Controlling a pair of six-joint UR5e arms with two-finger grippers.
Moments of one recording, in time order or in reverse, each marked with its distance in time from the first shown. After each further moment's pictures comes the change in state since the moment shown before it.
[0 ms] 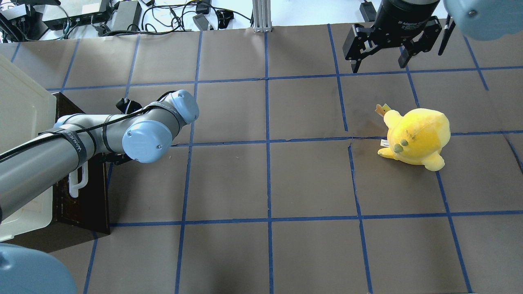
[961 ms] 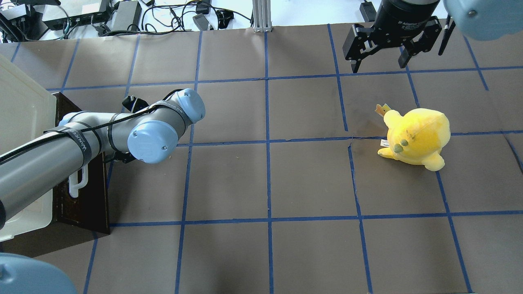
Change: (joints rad) left arm -0.022 0.006 0.006 0.010 -0.006 0.005; right arm 0.000 0.000 0.000 0.000 0.000 0.001
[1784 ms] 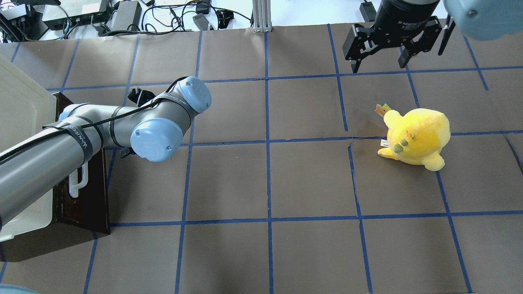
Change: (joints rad) left arm -0.052 0.018 0.033 0.035 -0.092 -0.001; right arm 0.000 0.000 0.000 0.000 0.000 0.000
